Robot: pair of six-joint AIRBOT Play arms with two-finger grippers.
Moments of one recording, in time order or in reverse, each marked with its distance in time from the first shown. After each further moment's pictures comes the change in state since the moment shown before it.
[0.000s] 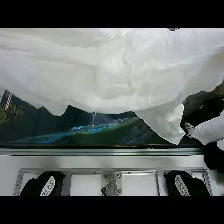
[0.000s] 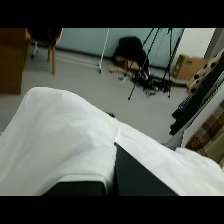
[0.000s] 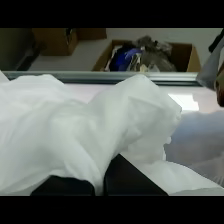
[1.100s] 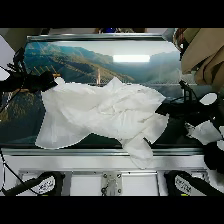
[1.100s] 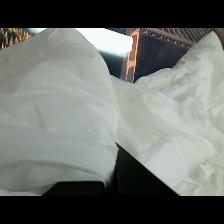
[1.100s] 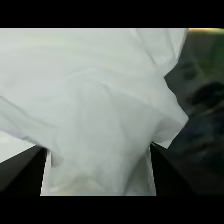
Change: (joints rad) left arm -0.017 -0.477 -0.523 -0.001 -0.134 0.016; right arm 0.095 -0.467 -0.631 -0.038 0.073 -0.015
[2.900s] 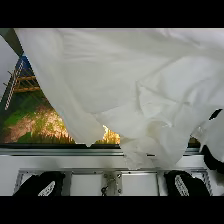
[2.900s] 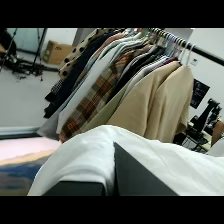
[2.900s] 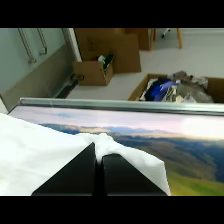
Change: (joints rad) left arm -0.372 0.326 0.312 -0.264 0.423 0.093; right arm -0.076 0.455 0.766 0.131 0.008 0.103
